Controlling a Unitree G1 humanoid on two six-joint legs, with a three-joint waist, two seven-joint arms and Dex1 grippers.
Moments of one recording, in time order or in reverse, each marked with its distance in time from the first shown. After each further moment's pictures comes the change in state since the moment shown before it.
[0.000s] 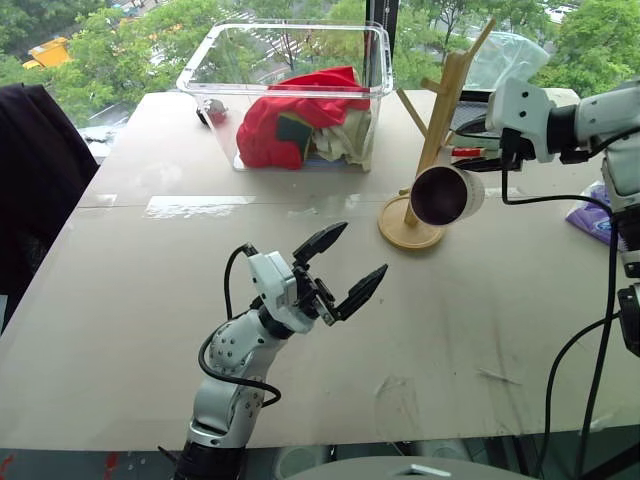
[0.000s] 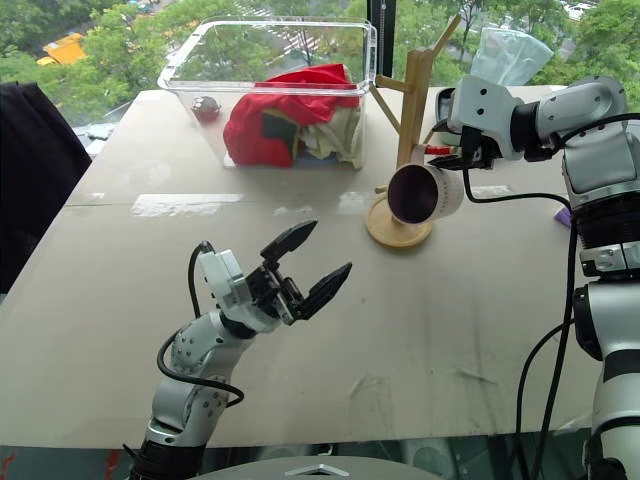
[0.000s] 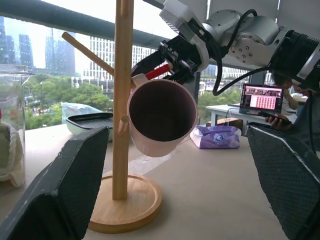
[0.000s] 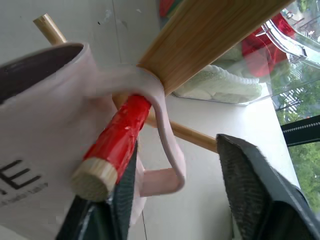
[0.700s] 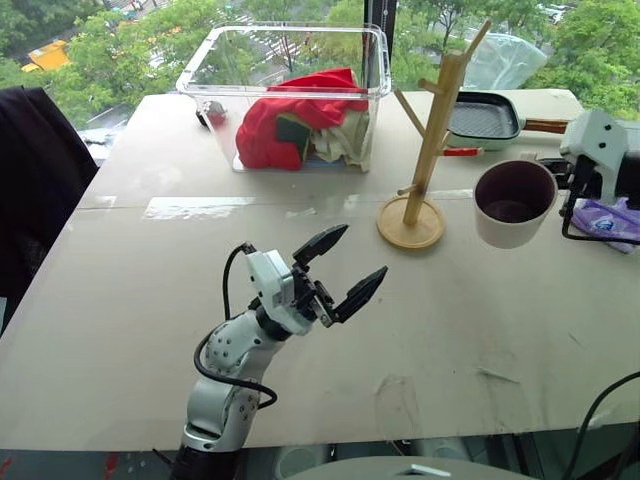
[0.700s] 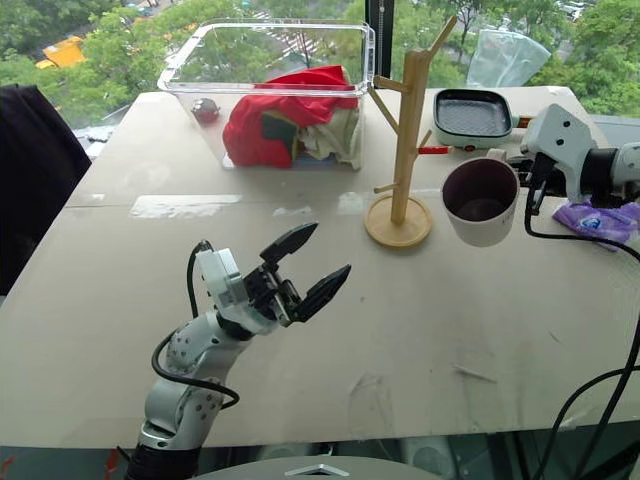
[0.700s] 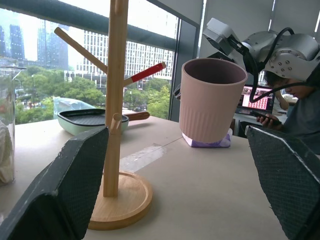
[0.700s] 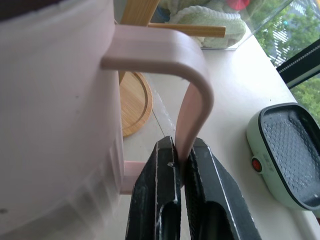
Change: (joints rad) left arm 0.008 0.006 0.012 -0.042 -0.032 0.067 -0.016; right arm 0.320 -0.235 -0.146 -0.237 0.213 0.146 -0.050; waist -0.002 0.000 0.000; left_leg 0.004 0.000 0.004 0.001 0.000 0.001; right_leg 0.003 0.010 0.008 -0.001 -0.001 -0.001
